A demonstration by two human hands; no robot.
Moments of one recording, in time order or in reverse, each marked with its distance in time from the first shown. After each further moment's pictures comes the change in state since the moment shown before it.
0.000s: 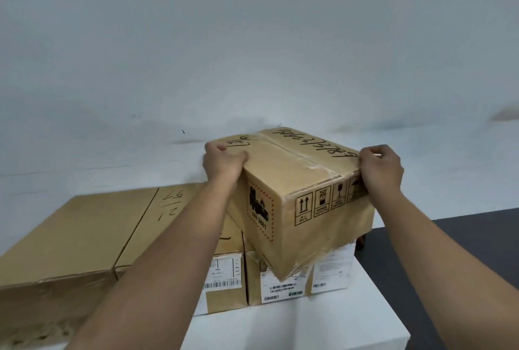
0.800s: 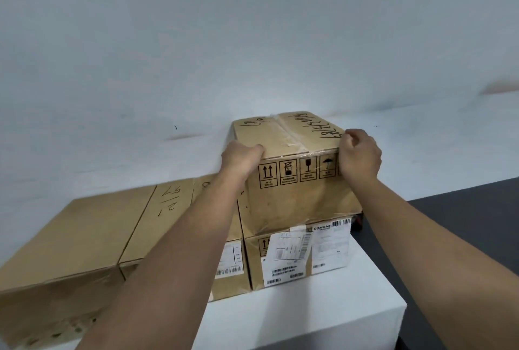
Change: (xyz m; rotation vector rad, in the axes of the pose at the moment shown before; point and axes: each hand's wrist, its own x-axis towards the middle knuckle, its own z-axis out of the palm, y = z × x) left_hand -0.029 0.010 0.018 0.196 -0.266 0.019; right_hand 0.001 0.019 0.020 -0.149 0.075 -0.230
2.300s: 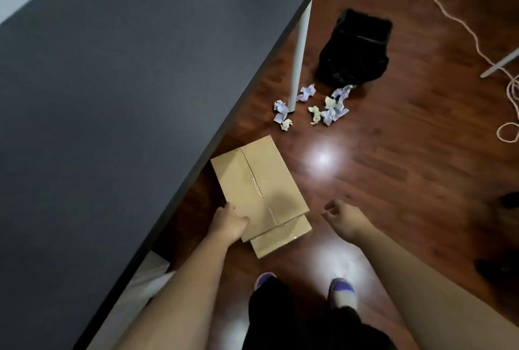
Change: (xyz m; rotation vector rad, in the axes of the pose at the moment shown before) left_hand -0.443 -0.224 0.684 0.890 -1.255 -0.153; right_hand -0.193 0.646 -0.558 -0.597 -0.506 1.160
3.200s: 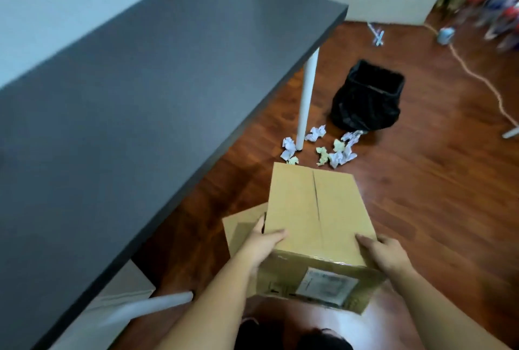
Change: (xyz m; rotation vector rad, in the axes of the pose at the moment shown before) left_hand -0.032 0.116 0.041 -0.780 -0.149 0.047; right_hand 0.035 0.071 -0.096 0.464 0.112 0.213
